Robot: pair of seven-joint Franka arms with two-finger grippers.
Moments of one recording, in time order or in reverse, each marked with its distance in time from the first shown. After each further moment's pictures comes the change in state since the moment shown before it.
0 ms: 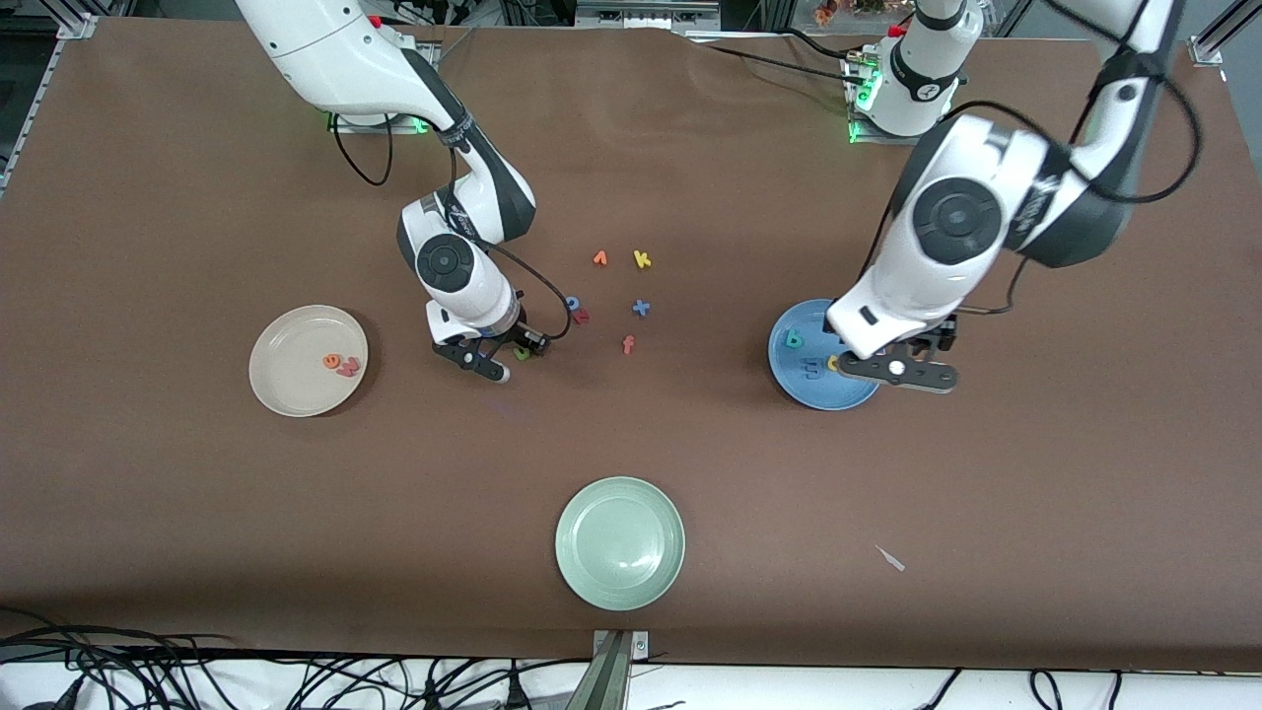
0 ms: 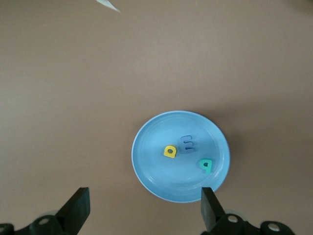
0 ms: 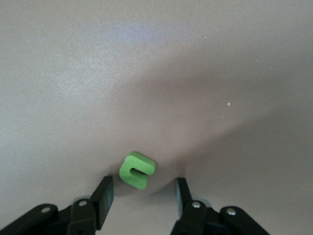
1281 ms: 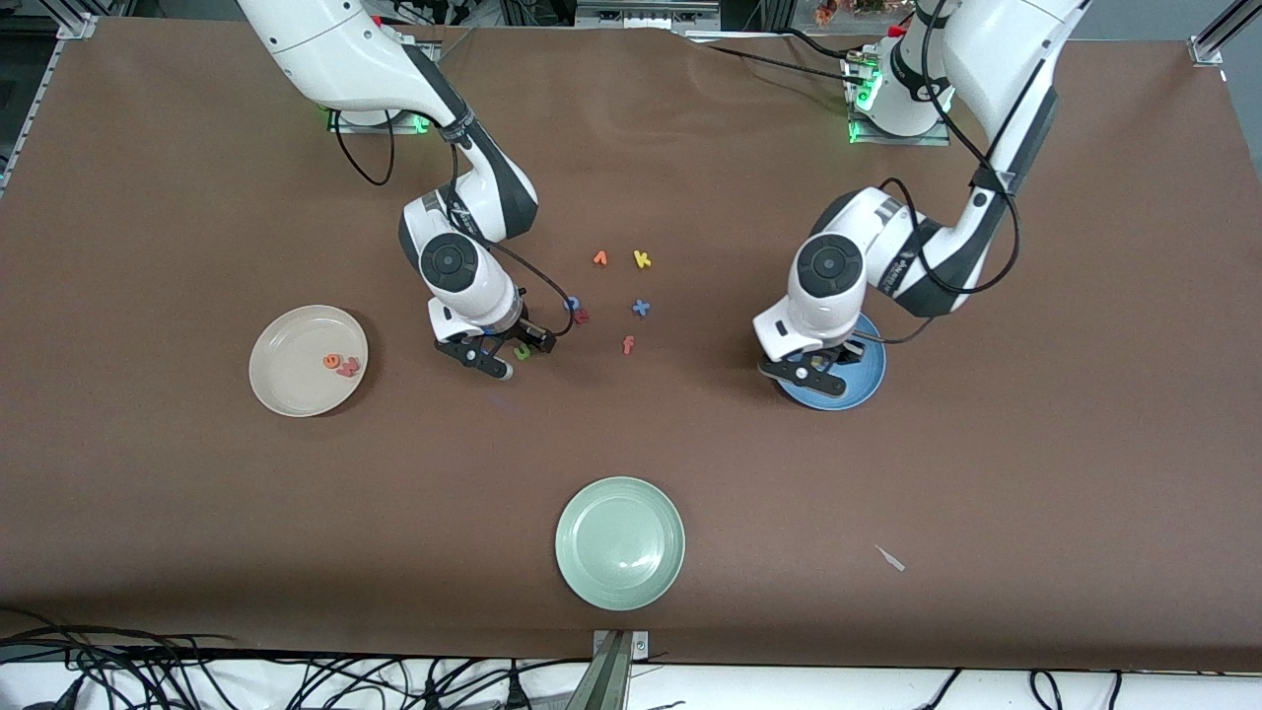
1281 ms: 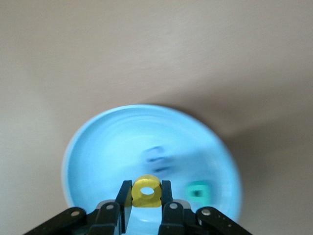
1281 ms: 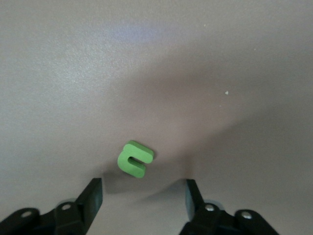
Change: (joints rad) left arm -0.064 0.173 0.010 -0.301 0.215 0.389 -0.031; right arm 0.007 -0.006 0.002 0.002 0.000 -0.034 0.002
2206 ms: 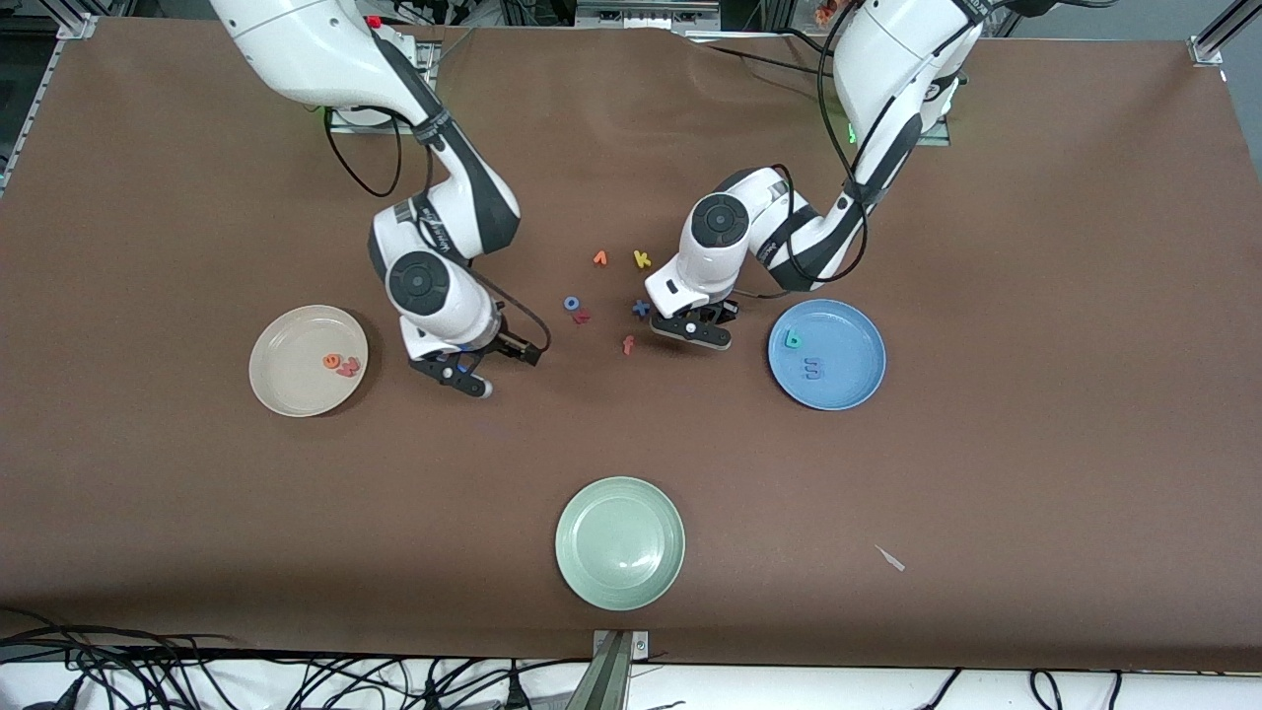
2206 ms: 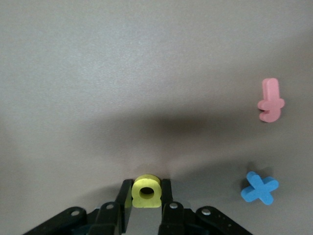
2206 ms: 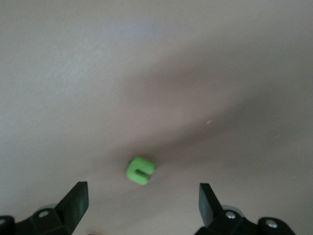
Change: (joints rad) left arm -0.266 0.139 -0.016 0.007 -0.205 0.275 -0.307; right arm -0.025 -0.010 -0.007 0.115 0.000 -0.159 -0.018
